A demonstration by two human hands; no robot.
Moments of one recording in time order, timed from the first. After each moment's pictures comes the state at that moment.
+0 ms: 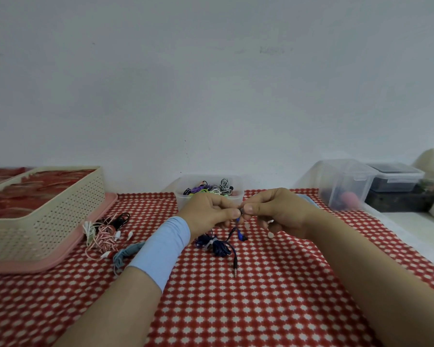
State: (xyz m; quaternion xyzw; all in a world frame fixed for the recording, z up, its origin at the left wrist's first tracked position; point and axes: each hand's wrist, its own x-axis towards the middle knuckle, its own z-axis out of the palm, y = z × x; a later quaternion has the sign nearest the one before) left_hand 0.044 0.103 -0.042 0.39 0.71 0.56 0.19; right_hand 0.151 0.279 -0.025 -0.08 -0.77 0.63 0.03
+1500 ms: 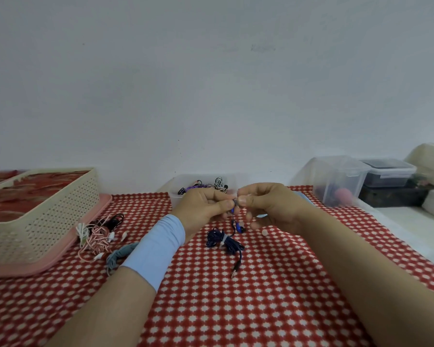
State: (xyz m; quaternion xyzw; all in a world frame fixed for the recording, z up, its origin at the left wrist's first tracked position) left_hand 0.049 0.109 -0.039 0.34 0.66 0.63 0.21; right_hand 0.156 0.274 -0.019 -0.10 -0.72 0.68 0.06
